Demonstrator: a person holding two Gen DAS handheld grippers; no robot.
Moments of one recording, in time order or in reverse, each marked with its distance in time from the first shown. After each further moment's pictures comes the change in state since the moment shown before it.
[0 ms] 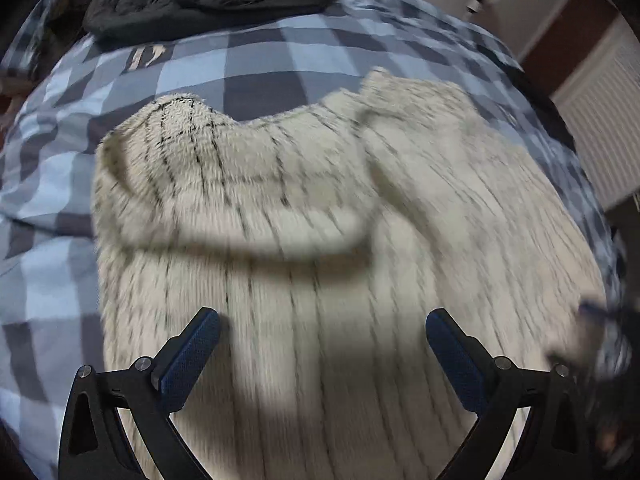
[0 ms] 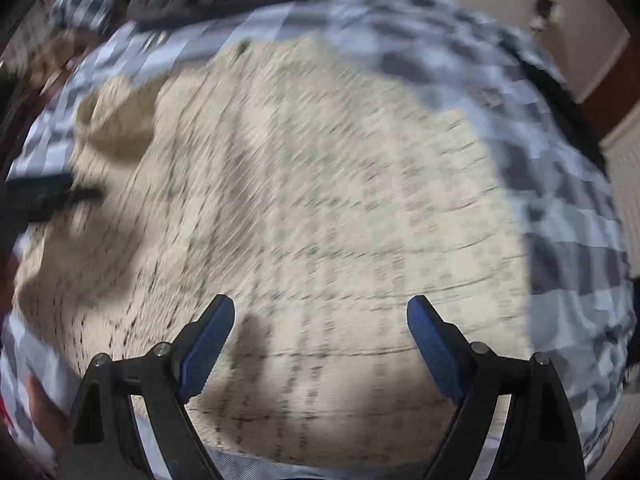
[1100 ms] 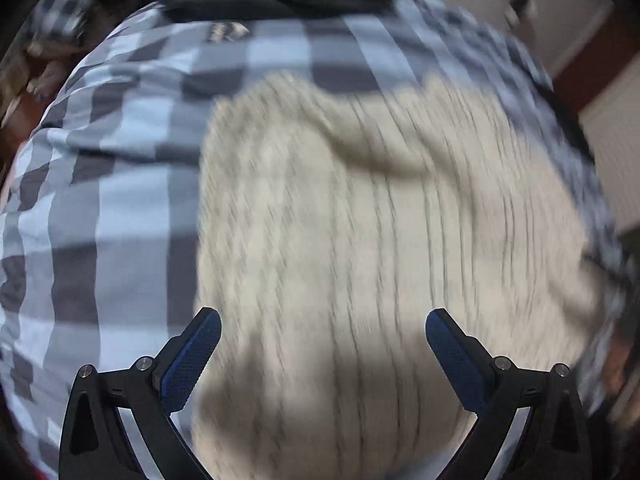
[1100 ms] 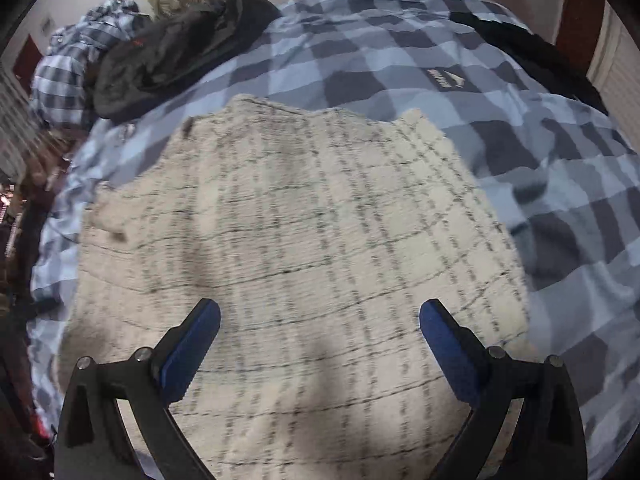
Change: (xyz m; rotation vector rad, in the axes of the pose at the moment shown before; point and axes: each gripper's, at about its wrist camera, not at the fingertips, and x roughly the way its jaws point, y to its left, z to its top) left arm -0.048 0.037 -0.061 -0.045 0.055 0.098; right arm -0.030 -0.067 0.007 0.277 -0.151 0.142
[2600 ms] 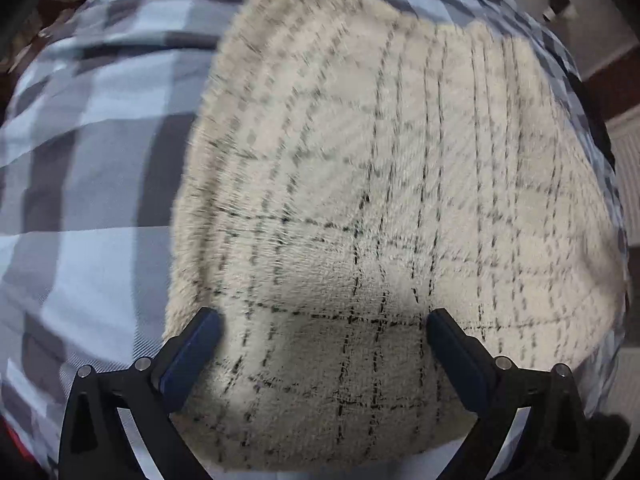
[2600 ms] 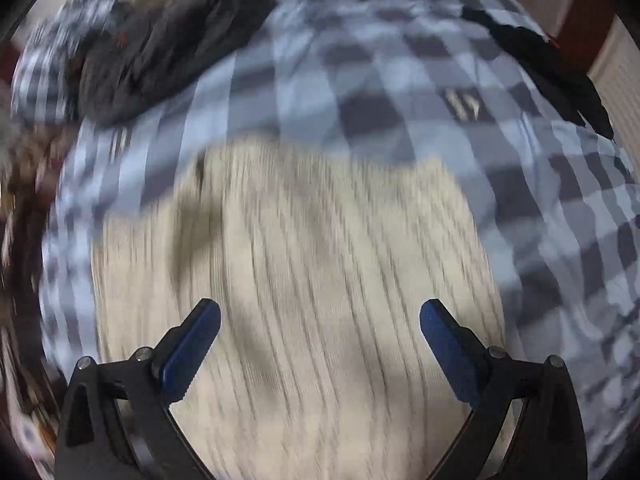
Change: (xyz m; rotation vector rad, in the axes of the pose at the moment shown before) left arm 0.020 0.022 -0.016 -0.170 0.102 -0.013; right arm -0.047 0.042 0.097 -0.048 0.257 -0.103
